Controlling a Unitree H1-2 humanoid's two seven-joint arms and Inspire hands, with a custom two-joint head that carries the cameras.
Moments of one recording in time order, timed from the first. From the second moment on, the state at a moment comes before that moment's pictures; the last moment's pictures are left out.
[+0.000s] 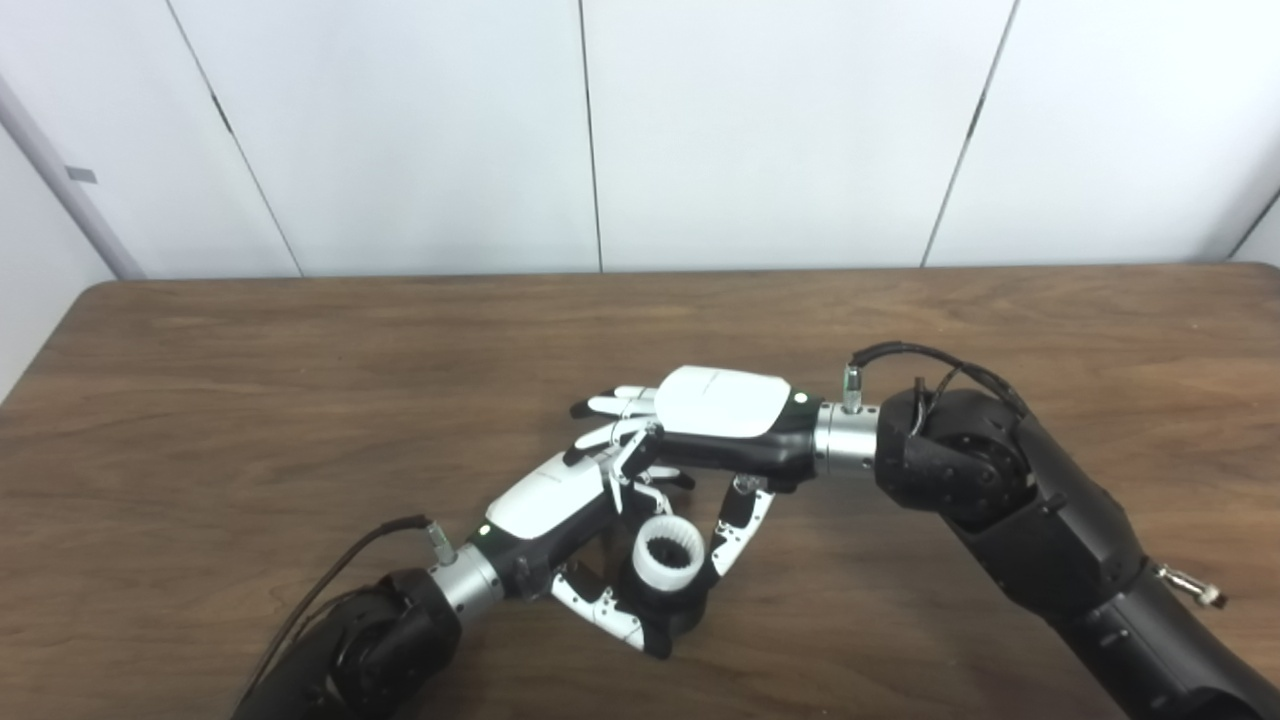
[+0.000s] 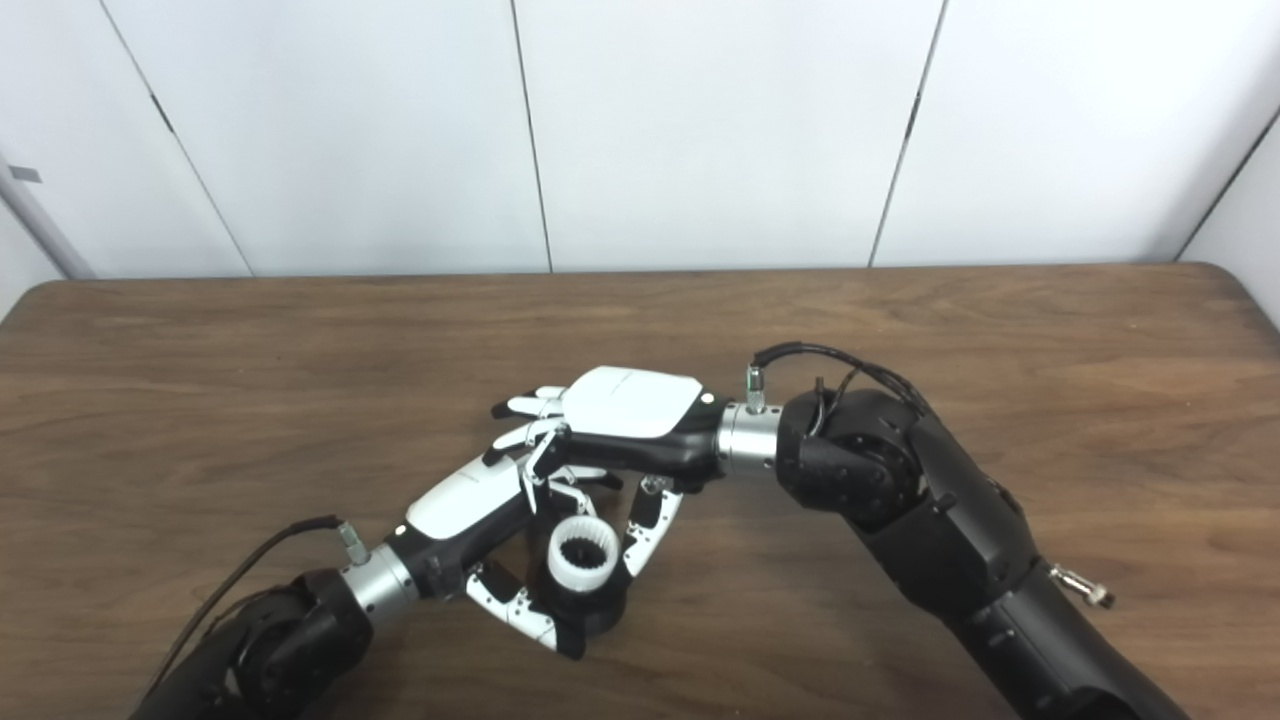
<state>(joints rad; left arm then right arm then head) -0.25 0.40 -0.49 0.06 0.54 -0.33 -0.19 -0.59 -0.35 0.47 -0.04 -0.45 -0.36 0.68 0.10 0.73</state>
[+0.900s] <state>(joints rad) -0.25 0.39 -0.49 0.04 0.55 -0.31 -0.21 -0.57 -0.35 0.48 -0.03 -0.44 -0.37 0.67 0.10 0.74</state>
